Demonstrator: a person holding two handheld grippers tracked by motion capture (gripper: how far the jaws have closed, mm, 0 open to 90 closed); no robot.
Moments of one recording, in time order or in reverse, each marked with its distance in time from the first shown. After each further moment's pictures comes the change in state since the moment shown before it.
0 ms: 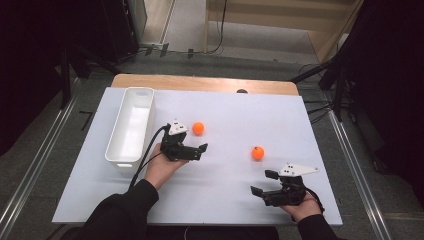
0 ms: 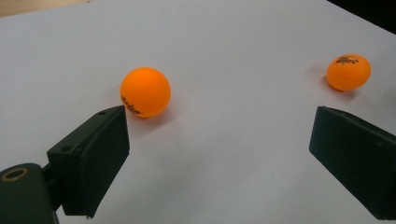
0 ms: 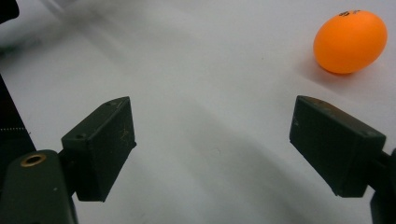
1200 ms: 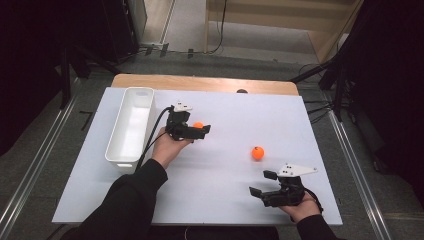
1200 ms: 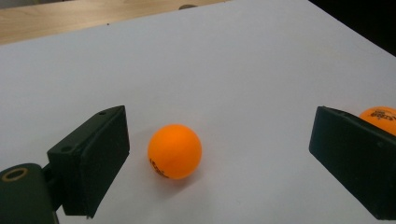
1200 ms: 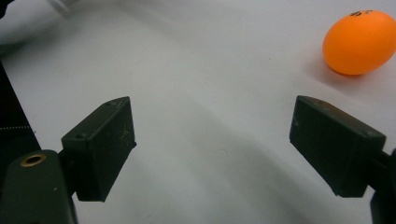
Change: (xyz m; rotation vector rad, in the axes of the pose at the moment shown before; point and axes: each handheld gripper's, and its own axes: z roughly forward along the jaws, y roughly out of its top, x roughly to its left) left arm 0.024 0.044 0.027 0.005 0.015 -0.052; right arm 0.003 0.000 0.002 0.005 0.017 -0.005
